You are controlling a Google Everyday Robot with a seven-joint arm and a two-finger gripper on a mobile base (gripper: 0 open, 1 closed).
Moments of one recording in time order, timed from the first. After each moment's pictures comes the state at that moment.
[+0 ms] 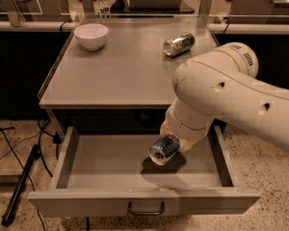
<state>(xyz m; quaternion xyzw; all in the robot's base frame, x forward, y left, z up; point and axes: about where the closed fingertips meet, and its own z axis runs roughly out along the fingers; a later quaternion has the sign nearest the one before) 0.467 -0.094 0.780 -0.93 0.34 -0.12 0.09</state>
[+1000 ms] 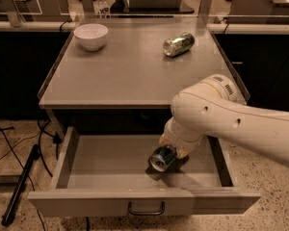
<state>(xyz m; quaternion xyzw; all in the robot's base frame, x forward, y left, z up) 0.497 -0.099 0.698 -0.94 0.31 -0.11 0.09</state>
